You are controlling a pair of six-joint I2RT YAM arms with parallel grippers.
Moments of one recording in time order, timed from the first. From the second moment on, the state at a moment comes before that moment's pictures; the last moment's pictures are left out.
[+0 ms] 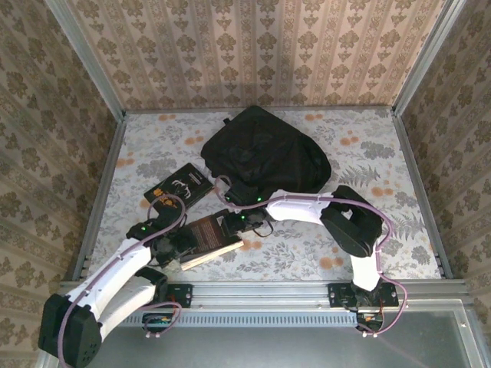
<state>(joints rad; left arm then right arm) -0.47 0.84 0.41 -0.90 0.03 -0.95 0.93 1.94 1.24 -0.44 -0.18 0.58</state>
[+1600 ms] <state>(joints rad) -0.52 0.80 0.44 -0.92 0.00 -0.94 0.88 1.87 1.17 -0.28 -0.50 0.77</state>
